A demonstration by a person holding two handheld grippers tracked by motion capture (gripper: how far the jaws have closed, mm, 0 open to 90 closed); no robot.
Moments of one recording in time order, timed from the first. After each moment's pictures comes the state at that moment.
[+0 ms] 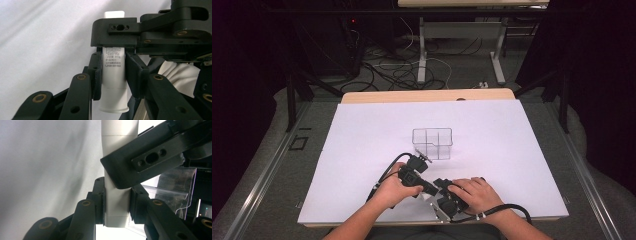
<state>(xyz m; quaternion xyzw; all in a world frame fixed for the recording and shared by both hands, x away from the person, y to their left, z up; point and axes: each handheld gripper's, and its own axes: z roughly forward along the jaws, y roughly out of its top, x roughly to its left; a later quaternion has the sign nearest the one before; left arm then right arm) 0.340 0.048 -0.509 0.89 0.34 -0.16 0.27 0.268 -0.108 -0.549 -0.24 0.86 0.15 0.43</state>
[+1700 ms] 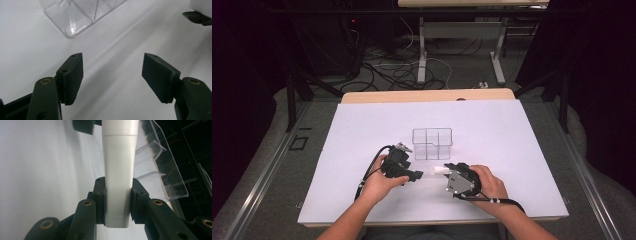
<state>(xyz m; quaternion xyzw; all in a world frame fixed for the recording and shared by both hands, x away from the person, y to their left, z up) 0.363 0.098 -0.517 0.87 0.39 0.01 0.32 0.303 -0.148 -0.530 0.01 0.87 0.32 0.38</state>
